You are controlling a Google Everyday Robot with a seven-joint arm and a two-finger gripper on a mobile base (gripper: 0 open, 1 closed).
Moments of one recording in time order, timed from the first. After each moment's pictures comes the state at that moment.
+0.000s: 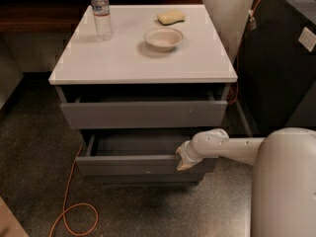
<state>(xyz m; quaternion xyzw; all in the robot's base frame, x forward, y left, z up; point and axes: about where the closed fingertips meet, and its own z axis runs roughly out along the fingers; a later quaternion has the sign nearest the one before) 0.645 -0.119 0.406 -0.74 0.63 -0.01 0.24</state>
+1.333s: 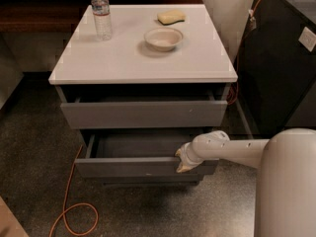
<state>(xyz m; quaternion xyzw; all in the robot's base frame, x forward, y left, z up) 0.632 -0.116 0.409 -0.74 0.62 -0.01 0.24</state>
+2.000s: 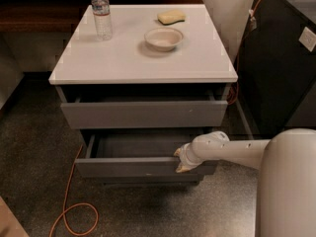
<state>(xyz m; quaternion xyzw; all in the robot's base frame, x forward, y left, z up) 0.630 -0.114 0.411 -0.74 0.62 -0.01 0.24</state>
